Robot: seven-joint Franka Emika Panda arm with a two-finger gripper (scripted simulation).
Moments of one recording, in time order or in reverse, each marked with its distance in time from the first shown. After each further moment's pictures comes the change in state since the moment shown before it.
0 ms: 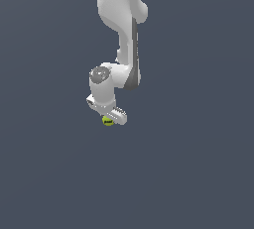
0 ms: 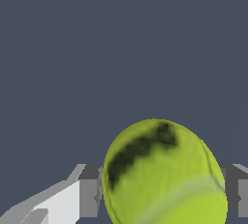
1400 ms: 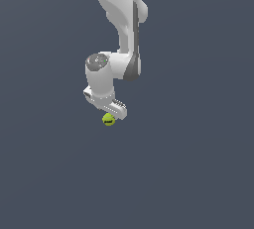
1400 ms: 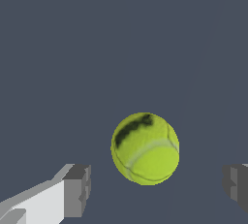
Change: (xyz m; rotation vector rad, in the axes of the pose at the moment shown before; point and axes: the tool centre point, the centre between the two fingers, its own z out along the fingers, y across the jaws) arm 0.000 0.000 -0.050 -0.001 -0.001 -0.005
